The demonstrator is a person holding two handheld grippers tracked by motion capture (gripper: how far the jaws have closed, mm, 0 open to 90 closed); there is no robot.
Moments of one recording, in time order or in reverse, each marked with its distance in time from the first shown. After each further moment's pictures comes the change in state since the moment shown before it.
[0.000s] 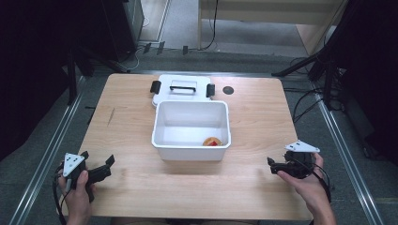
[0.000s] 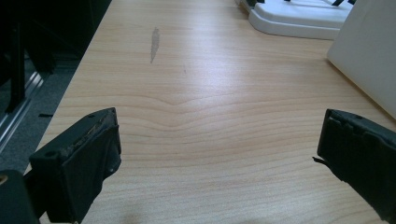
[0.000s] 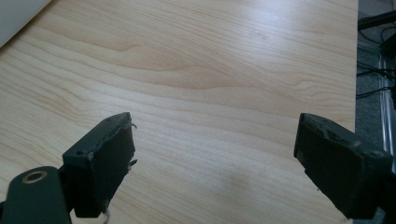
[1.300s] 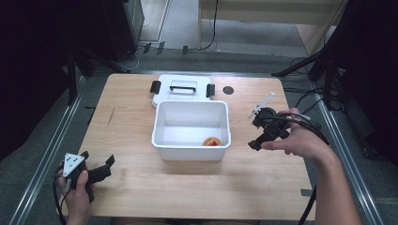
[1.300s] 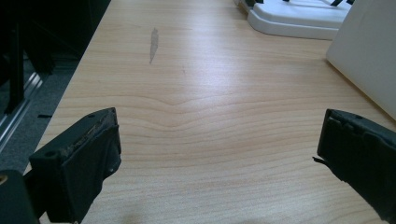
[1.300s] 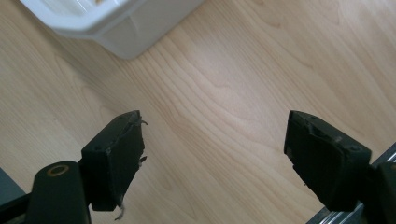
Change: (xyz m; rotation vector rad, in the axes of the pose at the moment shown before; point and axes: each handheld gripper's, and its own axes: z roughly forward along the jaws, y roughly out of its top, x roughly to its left) left arm 0.000 0.000 0.000 -0.004 -0.003 0.001; right arm 0.056 0.158 -0.023 0.425 0.237 -0.438
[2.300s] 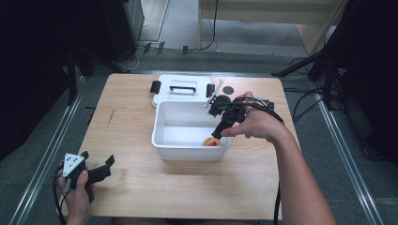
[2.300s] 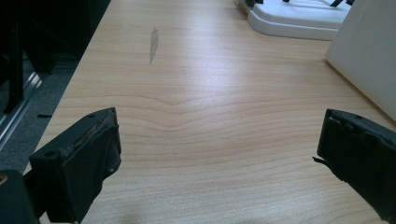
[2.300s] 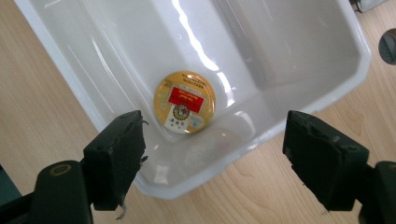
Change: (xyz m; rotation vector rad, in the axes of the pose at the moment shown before) left arm 0.000 0.000 0.000 -0.003 0.000 -0.001; right arm 0.048 0.102 0.010 0.004 0.049 -0.182
